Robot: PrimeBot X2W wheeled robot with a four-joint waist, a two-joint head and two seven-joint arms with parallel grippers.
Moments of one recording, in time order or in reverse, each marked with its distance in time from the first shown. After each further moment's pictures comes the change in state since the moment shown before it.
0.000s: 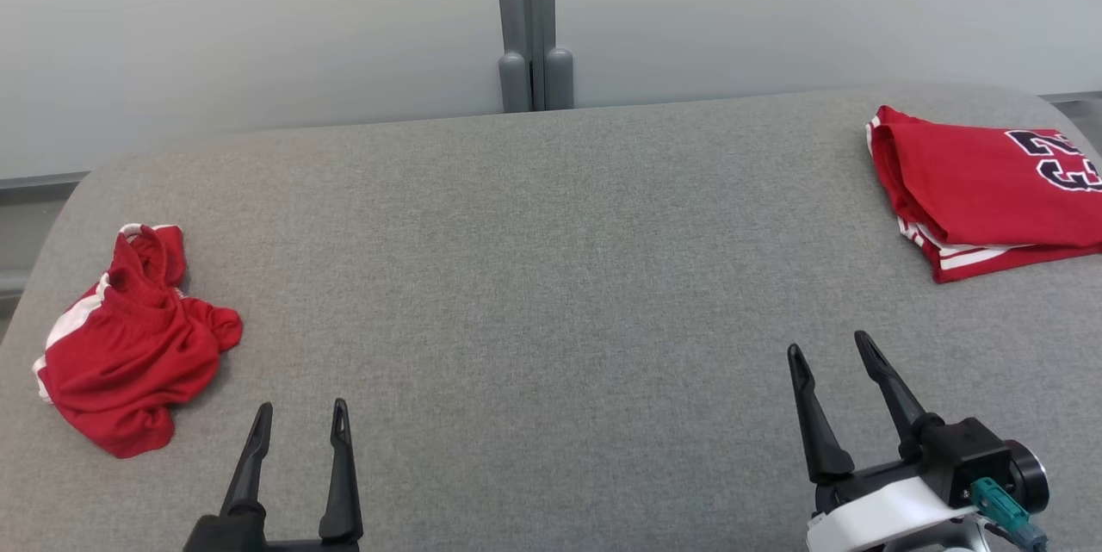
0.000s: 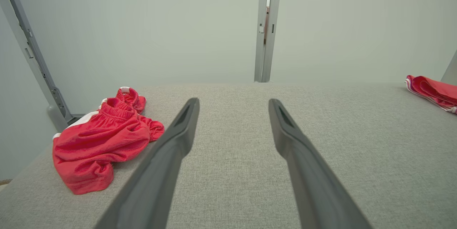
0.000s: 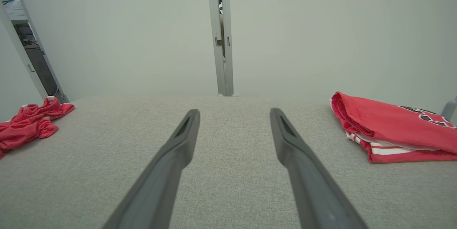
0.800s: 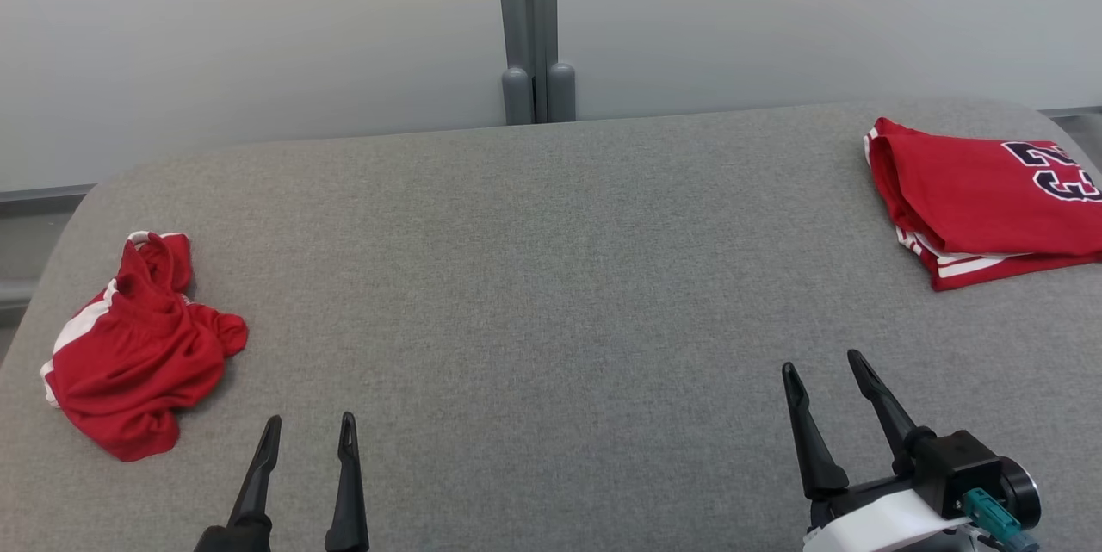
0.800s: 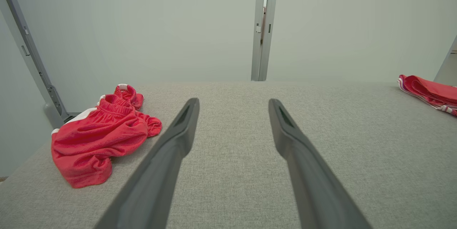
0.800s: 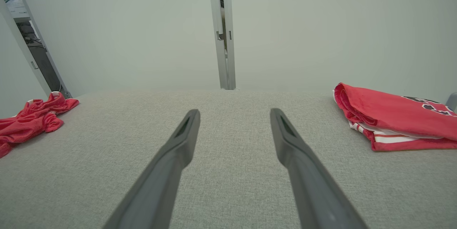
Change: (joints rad) left arm 0.024 0.000 -0.007 0.001 -0.008 -0.012 0.000; right arm 0.020 0.006 0.008 0.028 0.008 0.000 0.000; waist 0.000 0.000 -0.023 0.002
